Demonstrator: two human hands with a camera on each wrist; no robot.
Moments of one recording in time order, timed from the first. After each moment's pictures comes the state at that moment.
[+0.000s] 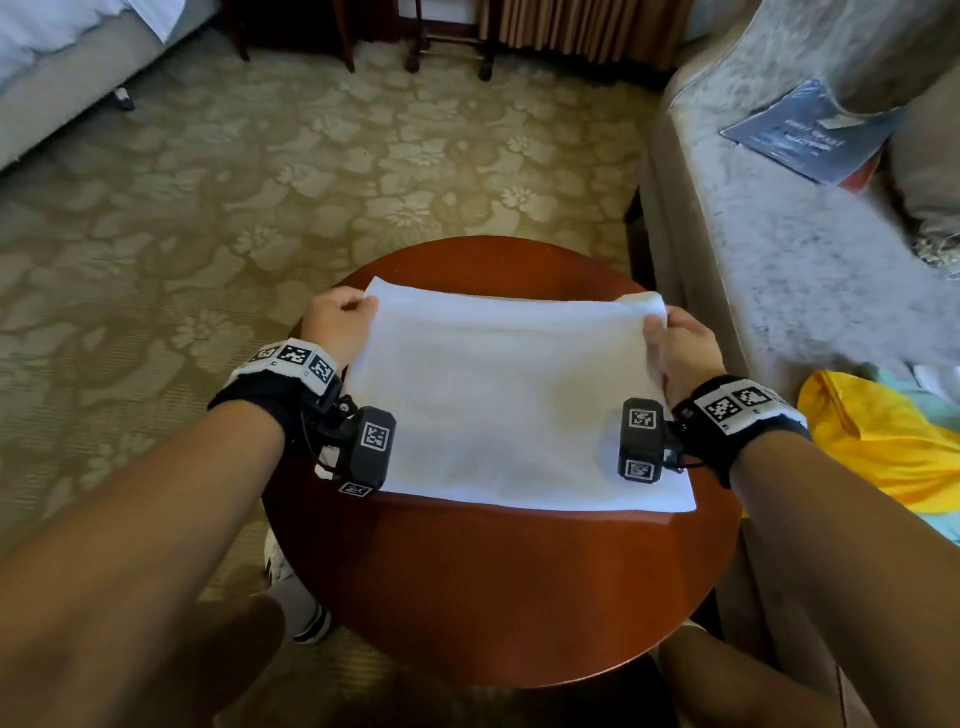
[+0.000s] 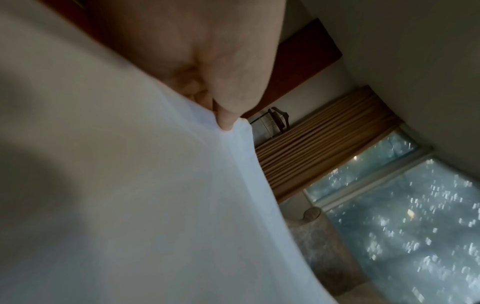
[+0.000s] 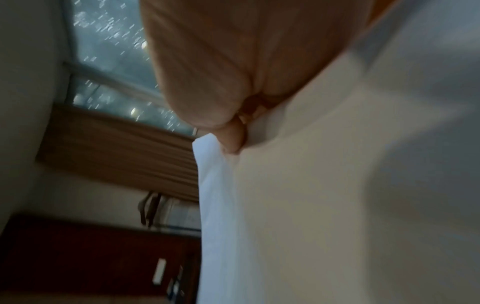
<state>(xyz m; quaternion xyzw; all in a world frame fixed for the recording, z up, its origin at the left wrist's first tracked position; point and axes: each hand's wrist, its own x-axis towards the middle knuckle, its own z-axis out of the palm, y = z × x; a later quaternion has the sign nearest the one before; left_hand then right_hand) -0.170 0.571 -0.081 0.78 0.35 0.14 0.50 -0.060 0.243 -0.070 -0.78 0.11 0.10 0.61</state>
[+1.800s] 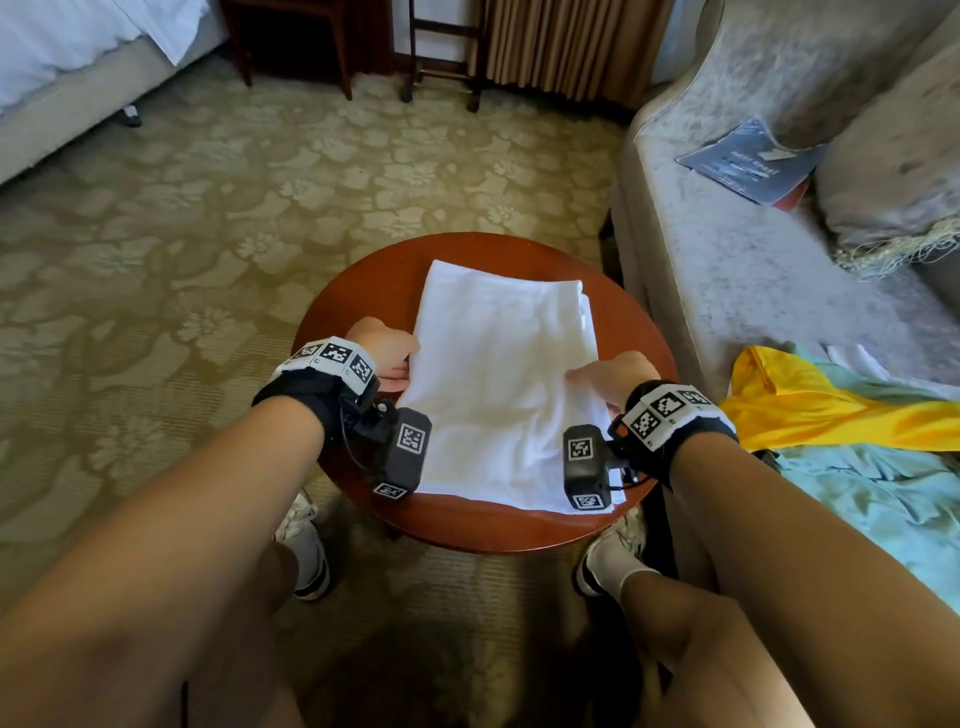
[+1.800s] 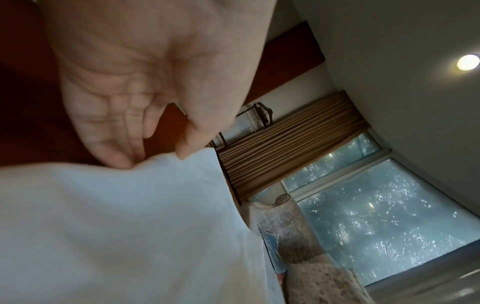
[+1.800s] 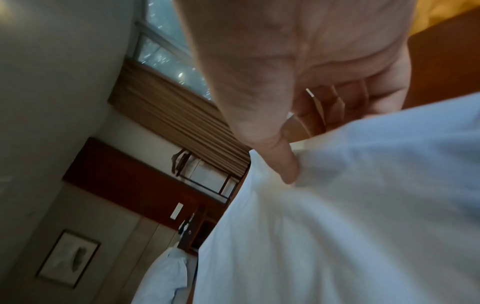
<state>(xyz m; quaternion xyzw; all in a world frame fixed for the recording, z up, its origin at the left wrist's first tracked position) -0.255 0.492 -0.027 0.70 0.40 -0.08 0.59 -0.172 0.243 -0.031 -0.93 0.09 0.23 0.28</state>
